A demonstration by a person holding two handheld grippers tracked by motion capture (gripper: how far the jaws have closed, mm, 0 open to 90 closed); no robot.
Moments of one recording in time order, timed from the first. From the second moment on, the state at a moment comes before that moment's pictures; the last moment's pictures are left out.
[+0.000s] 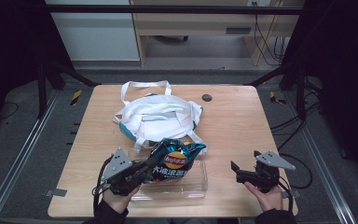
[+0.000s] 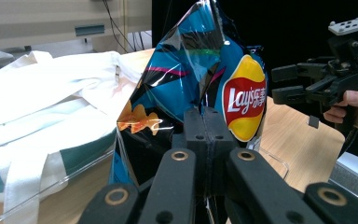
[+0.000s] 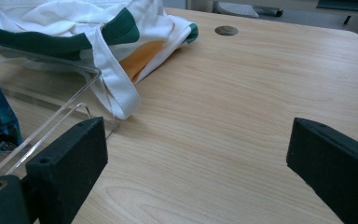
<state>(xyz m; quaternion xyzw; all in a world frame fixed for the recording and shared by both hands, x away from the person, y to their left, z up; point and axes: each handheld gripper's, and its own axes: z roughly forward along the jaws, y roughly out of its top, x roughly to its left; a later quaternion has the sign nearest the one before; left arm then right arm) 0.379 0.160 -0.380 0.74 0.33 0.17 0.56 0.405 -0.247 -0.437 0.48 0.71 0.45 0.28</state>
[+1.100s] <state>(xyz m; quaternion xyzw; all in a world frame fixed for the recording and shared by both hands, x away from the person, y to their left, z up) 0.396 0.175 -0.399 0.73 0.39 0.19 0.53 0.404 -0.247 -0.437 0.48 0.71 0.45 0.28</state>
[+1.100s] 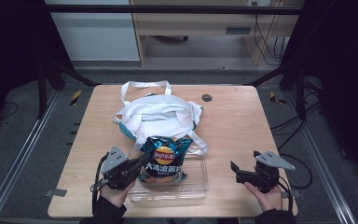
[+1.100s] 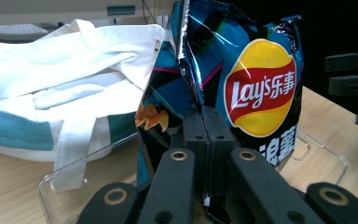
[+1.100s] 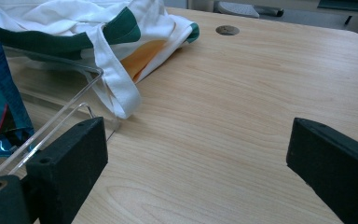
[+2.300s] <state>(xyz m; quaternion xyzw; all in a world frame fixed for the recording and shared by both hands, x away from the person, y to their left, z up) 0.417 0.174 -0.409 0.71 0.42 0.21 0.52 0.406 -0.246 -0.438 0.47 0.71 0.44 0.28</state>
